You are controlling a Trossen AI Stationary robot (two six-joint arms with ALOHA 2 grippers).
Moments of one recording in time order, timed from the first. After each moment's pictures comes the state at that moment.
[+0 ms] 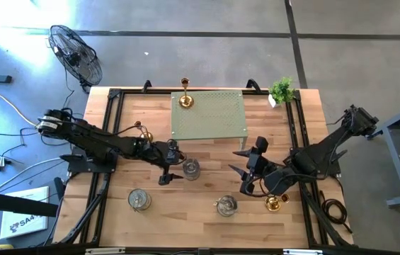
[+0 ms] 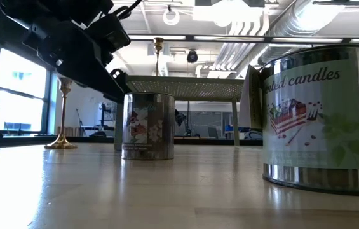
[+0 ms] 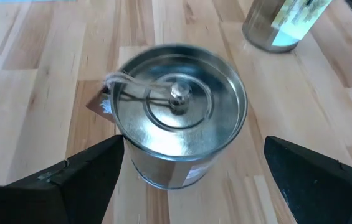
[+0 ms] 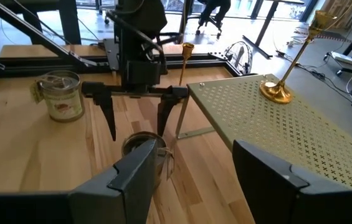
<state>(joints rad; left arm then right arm) -0.13 1.38 0.59 0.18 0.04 -0.06 0.59 1.31 1.13 -0.44 0.91 0.39</state>
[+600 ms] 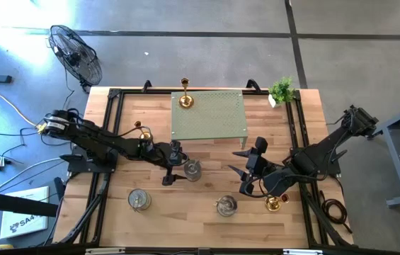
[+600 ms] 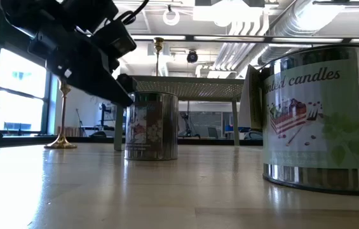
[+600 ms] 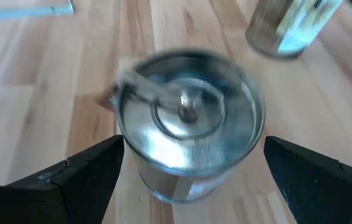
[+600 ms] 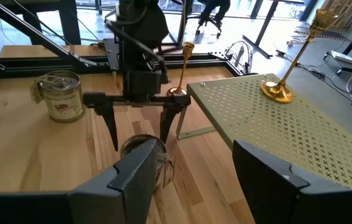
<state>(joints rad) -0.12 1.47 0.59 0.30 0.04 -0.02 0.59 1.31 1.13 -0.44 0.91 0.39</state>
